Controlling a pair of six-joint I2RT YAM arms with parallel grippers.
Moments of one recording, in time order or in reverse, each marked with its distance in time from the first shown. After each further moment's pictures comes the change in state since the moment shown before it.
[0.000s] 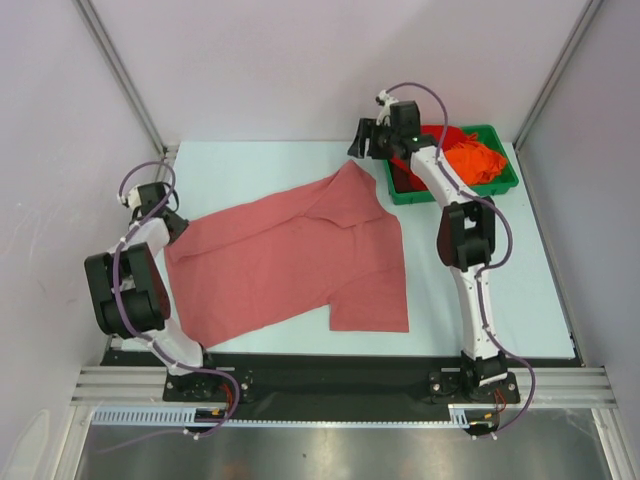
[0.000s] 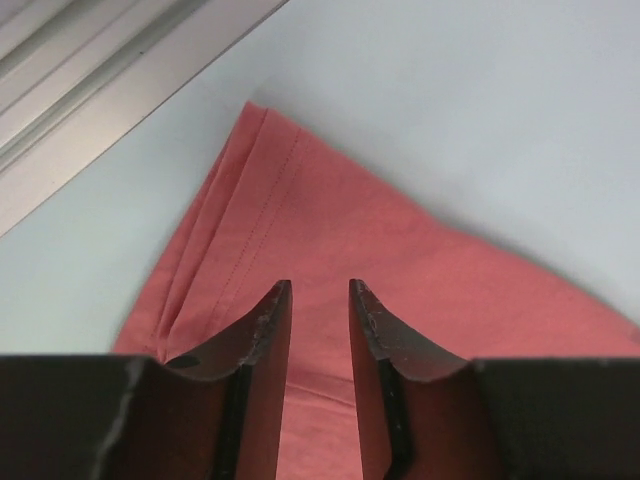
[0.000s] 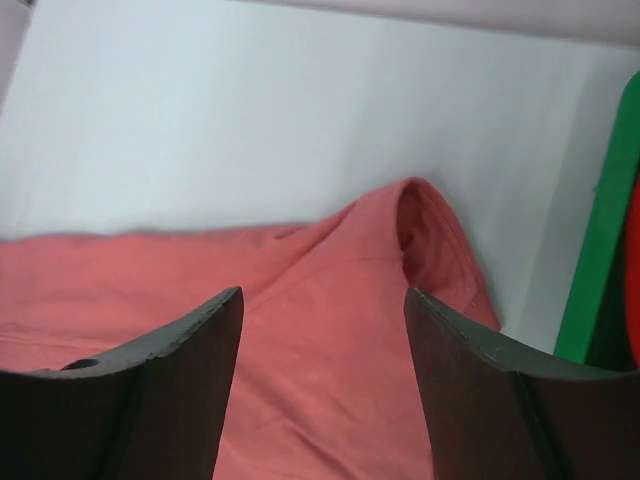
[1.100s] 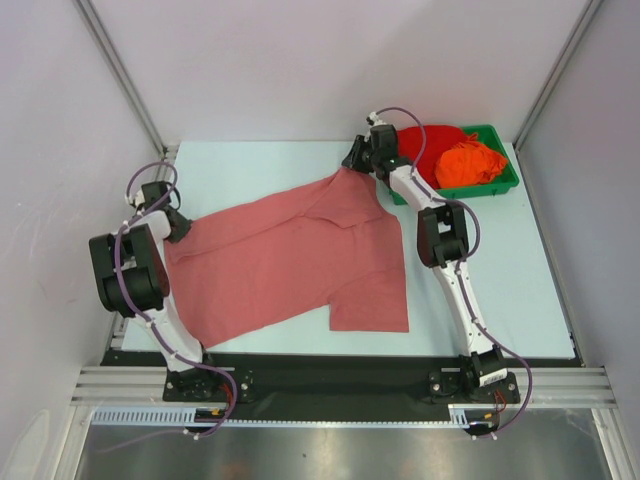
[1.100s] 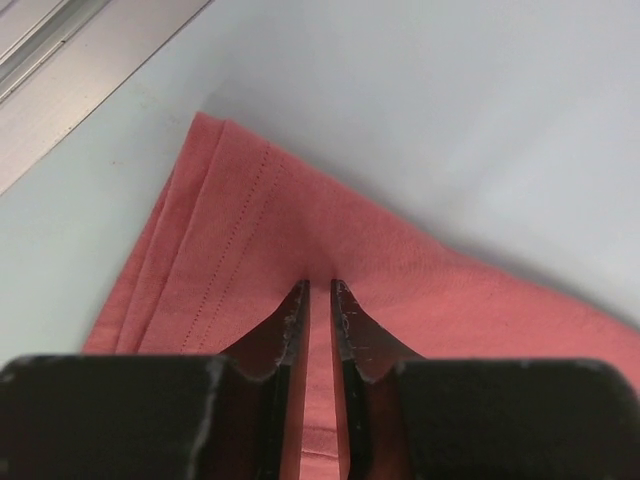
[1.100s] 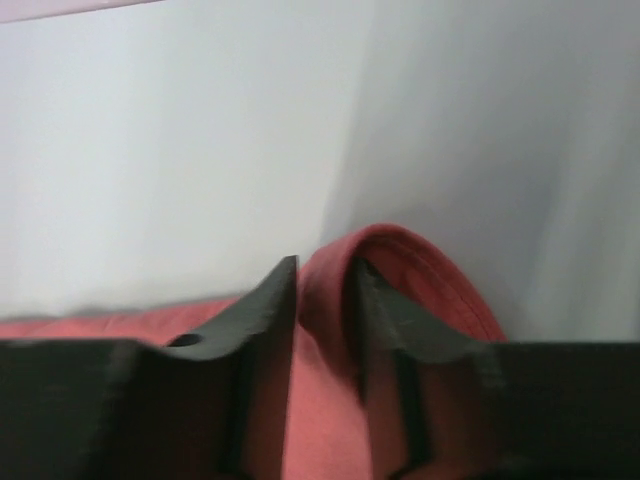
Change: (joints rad) left arm 0.019 0.177 0.082 0.014 0.086 0.007; right arm 0.036 0.330 0.176 0.202 0.104 0.217
